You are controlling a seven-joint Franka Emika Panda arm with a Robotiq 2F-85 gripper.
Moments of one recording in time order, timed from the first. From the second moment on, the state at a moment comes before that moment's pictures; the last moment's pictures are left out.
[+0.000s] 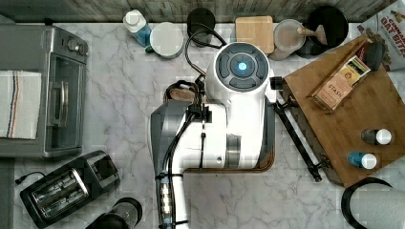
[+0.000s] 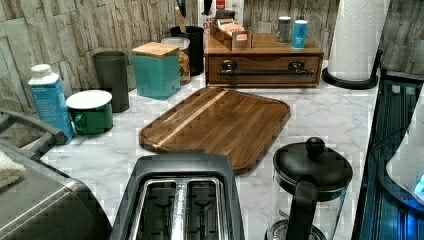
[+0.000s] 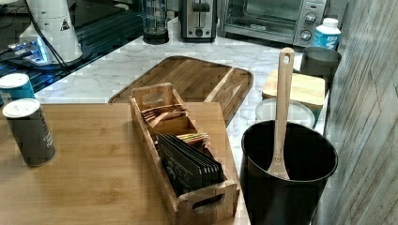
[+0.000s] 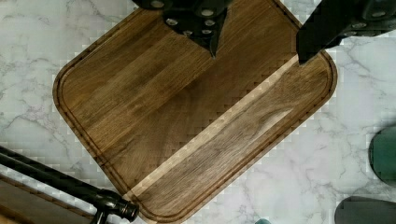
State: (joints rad) arm 0.02 0.03 -0.03 -1.84 0.04 0.25 -0.10
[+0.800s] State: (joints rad) arm 0.02 0.00 -0.03 -1.99 0.08 0.47 -0.23
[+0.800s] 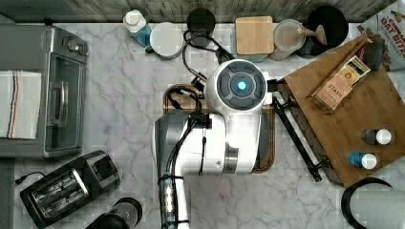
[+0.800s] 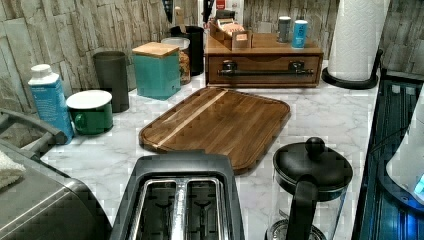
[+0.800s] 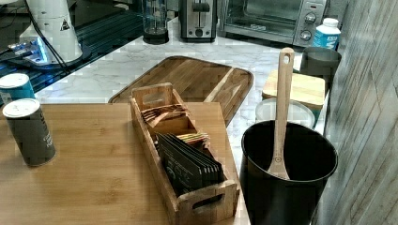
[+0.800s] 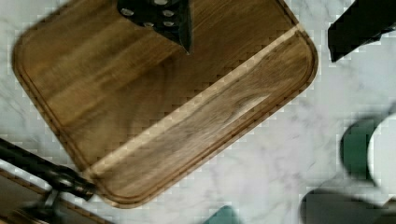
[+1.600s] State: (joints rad) arm -0.04 -0.04 -0.11 -2.23 0.09 0.55 -1.22
